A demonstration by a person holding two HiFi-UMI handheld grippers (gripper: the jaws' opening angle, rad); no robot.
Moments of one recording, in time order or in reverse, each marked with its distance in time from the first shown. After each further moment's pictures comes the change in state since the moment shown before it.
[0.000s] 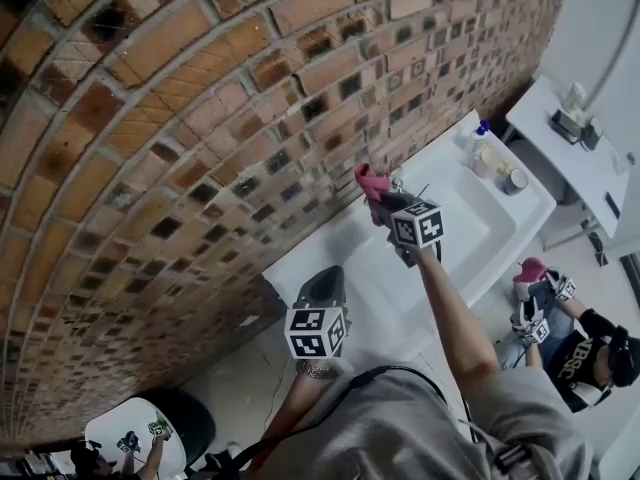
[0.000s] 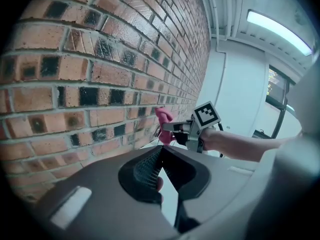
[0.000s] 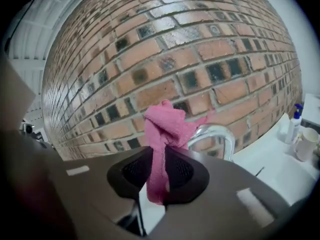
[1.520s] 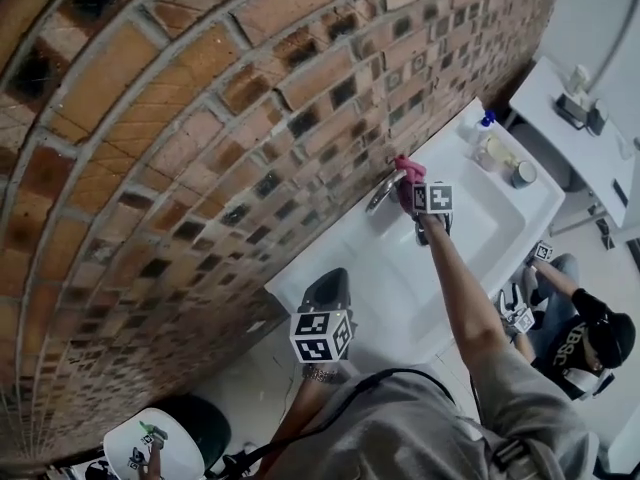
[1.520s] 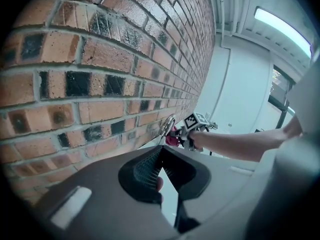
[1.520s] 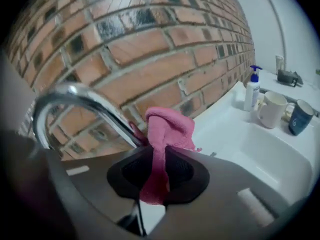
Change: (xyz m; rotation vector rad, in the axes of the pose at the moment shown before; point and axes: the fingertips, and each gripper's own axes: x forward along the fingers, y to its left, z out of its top) left arm 0.042 0.020 -0.003 -0.022 0.067 -0.009; right arm 0.022 -0.182 -0.060 0.319 0.127 -0.410
